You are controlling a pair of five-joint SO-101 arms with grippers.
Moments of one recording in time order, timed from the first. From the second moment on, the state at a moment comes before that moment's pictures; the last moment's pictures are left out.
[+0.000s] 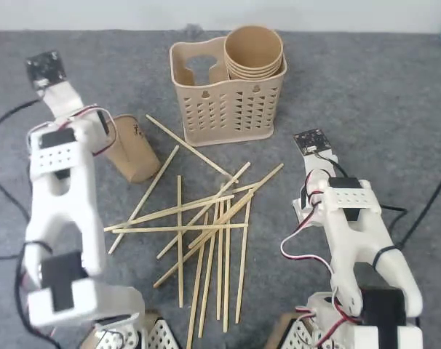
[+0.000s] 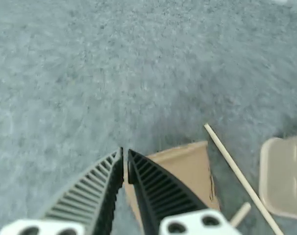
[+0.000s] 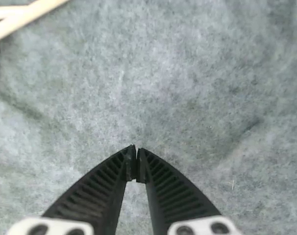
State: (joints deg) left arm -21.5 -0.9 22.1 42.3 11.4; right arm -4.0 -14.2 51.2 50.5 16.2
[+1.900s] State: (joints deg) left arm 2.3 -25.8 30.0 81.5 1.9; right arm -4.0 -14.2 51.2 50.5 16.2
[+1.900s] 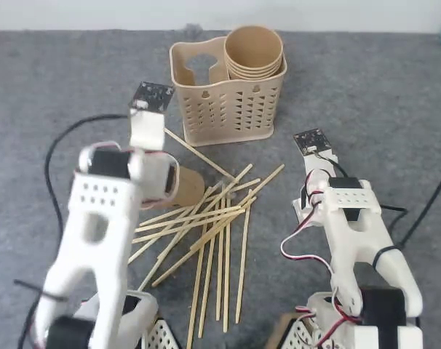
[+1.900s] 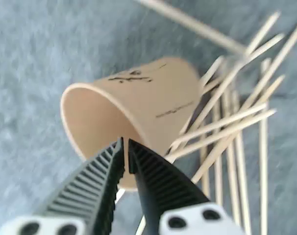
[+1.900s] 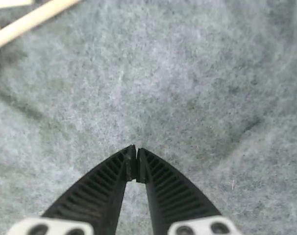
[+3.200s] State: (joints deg) left arm 1.4 -65.4 71.6 42.7 12.2; right arm -4.0 -14.2 51.2 50.5 16.2
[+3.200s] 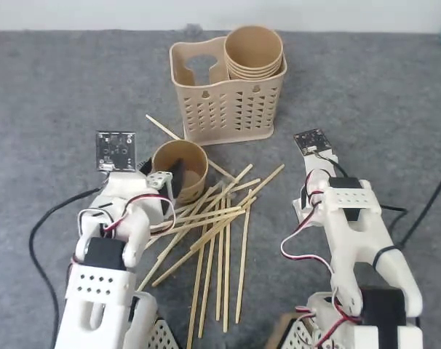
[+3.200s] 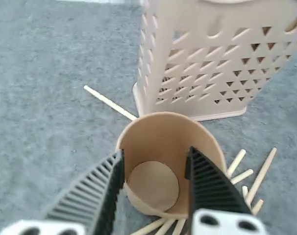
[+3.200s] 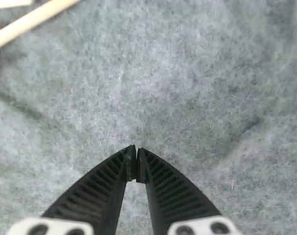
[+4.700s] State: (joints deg) left arm -4.1 -47.8 43.6 64.1 17.8; right arm -4.0 -14.2 51.3 50.5 16.2
